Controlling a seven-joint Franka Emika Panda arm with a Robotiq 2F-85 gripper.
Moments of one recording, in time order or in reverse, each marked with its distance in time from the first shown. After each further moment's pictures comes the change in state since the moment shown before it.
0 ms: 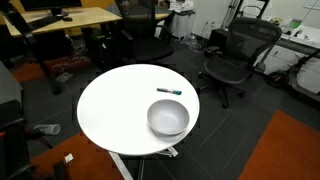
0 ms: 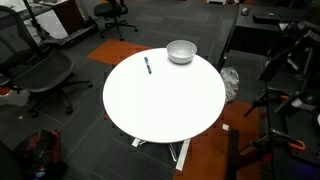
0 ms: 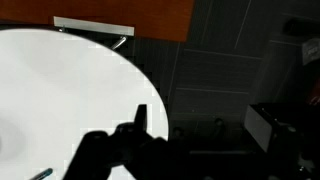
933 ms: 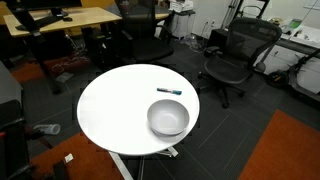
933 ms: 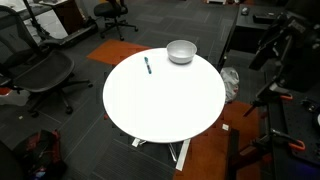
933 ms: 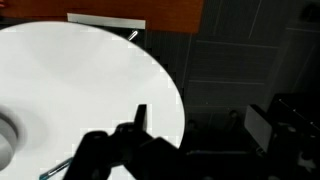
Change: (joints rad) arm -0.050 0.036 0.001 0.037 -0.076 0.014 0.057
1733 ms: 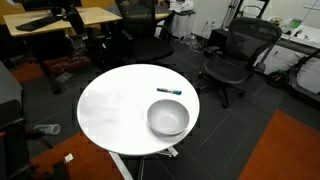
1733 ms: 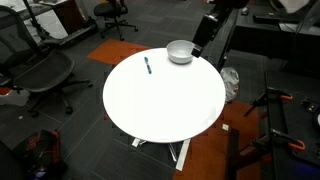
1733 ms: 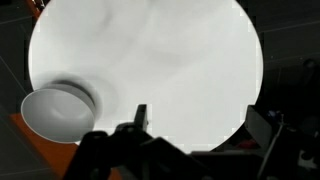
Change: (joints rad) arm -0.210 0.301 -0.007 0.235 -0.295 0.107 0.280
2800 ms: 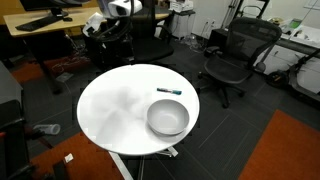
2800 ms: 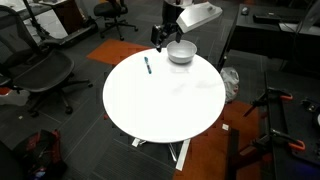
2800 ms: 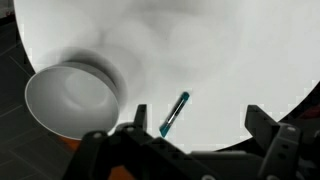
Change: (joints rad) arm 0.020 0.466 -0.180 0.371 -0.140 0.076 0.234
